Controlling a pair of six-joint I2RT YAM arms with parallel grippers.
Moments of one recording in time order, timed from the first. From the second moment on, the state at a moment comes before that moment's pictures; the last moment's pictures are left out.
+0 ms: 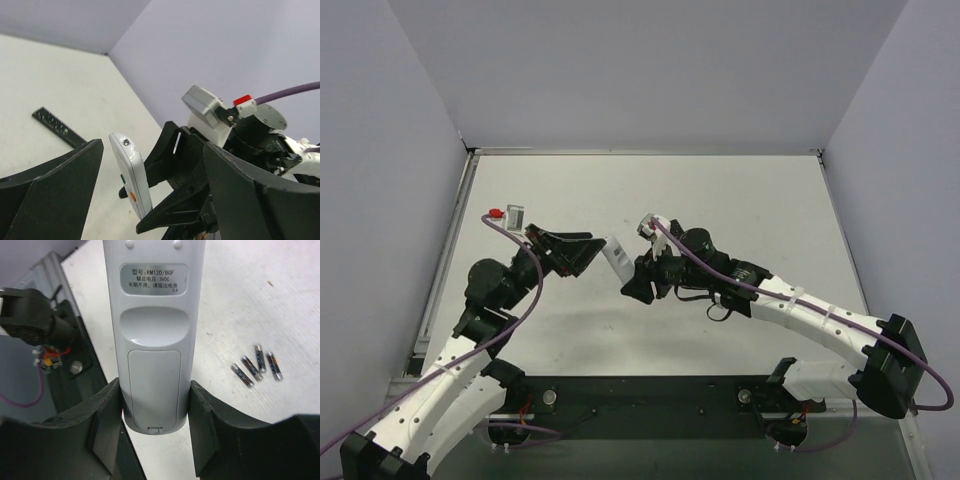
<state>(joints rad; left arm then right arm) -0.44 0.67 0.53 0.40 0.35 -0.88 0.87 1.23 0.88 -0.05 -0.37 0.24</state>
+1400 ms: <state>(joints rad) -0.72 1.01 0.43 0.58 -0.06 -0.93 0.99 1.28 0.90 -0.19 0.04 0.16</state>
